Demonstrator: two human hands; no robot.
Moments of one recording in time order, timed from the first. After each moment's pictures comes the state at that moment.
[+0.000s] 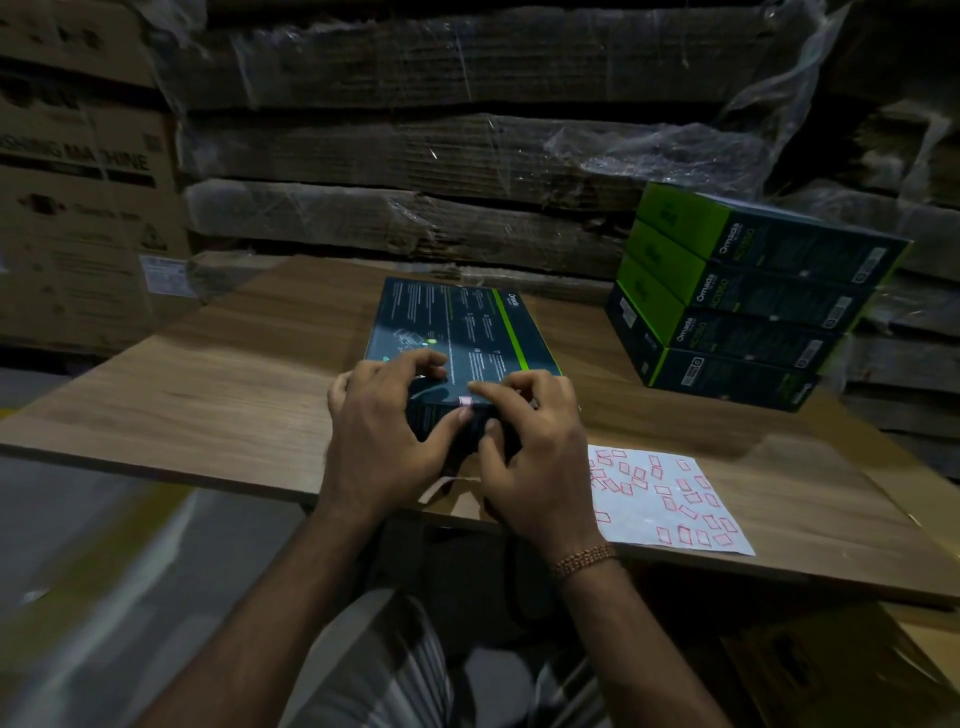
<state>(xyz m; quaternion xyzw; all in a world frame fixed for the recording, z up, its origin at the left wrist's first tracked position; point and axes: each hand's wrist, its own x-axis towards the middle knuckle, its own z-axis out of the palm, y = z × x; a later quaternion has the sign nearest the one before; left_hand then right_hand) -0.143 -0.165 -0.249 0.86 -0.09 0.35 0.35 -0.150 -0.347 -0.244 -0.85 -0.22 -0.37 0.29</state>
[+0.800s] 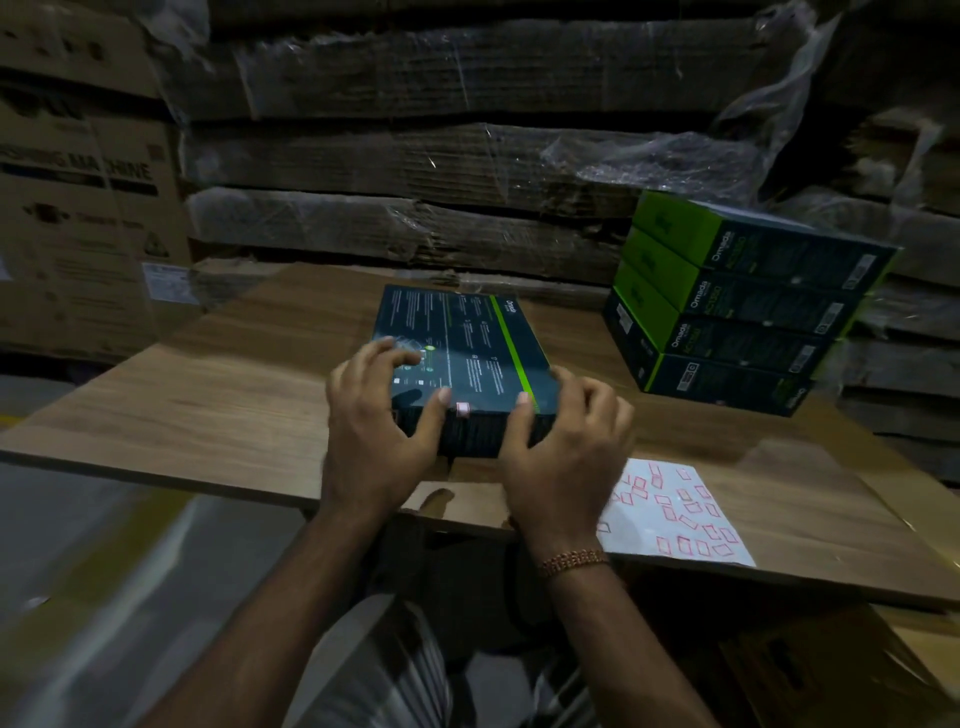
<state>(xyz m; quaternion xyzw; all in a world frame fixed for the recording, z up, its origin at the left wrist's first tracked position) -0.146 -0.169 -0.248 0.83 -0.05 0.37 0.41 -0.147 -0.343 -0.244 -0.85 0.04 -0.46 0.25</state>
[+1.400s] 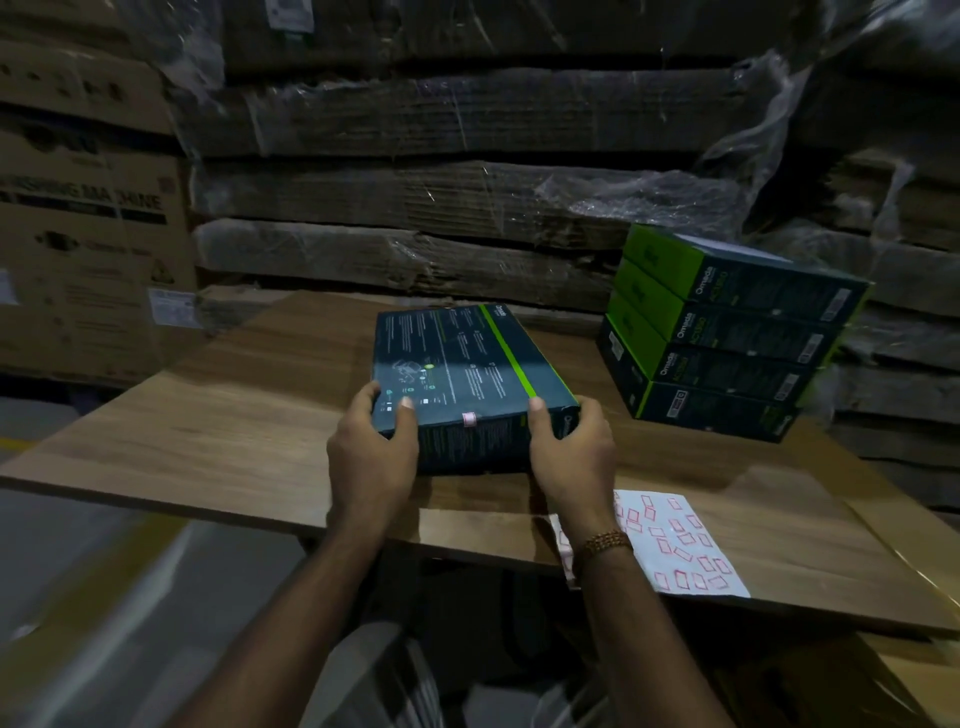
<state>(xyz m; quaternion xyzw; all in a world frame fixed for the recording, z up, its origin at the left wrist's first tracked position) -0.144 -0.181 -0.231 0.77 0.09 0.27 0.58 -0.127 -0.367 -0.213 -0.81 0.09 -0.25 0.52</state>
